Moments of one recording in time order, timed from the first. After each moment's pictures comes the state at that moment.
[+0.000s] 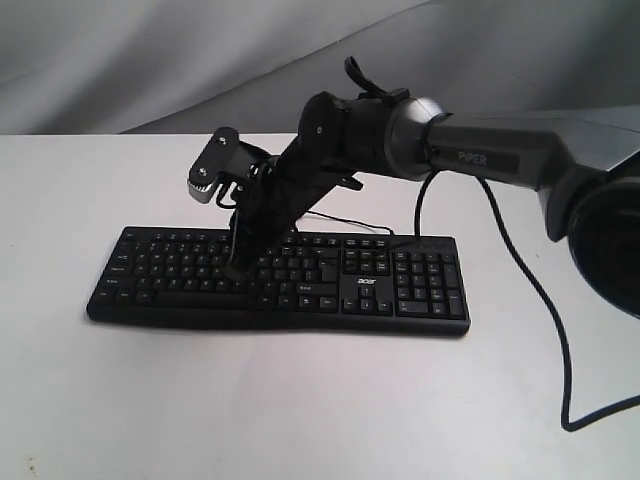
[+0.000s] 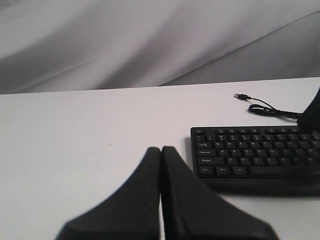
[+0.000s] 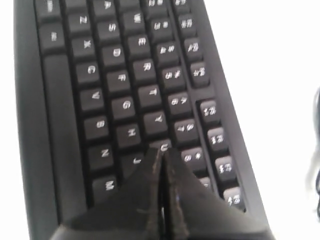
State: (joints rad) left arm 0.10 0.00 0.00 0.12 0.27 -0.07; right arm 0.64 2.31 -1.79 0.47 0.64 -0.97
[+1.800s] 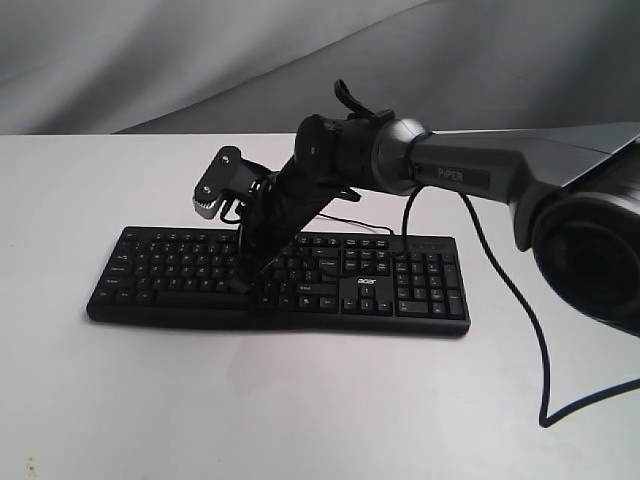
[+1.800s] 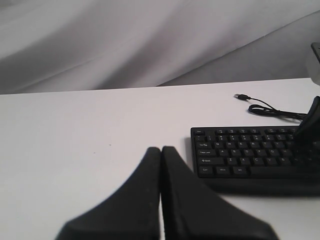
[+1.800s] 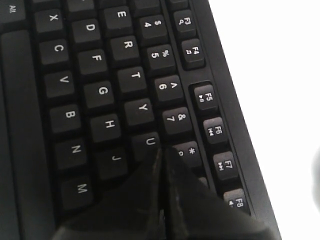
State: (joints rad) left arm 0.10 0.00 0.00 0.12 0.27 -0.07; right arm 0.64 2.38 -1.83 0.42 0.63 -0.93
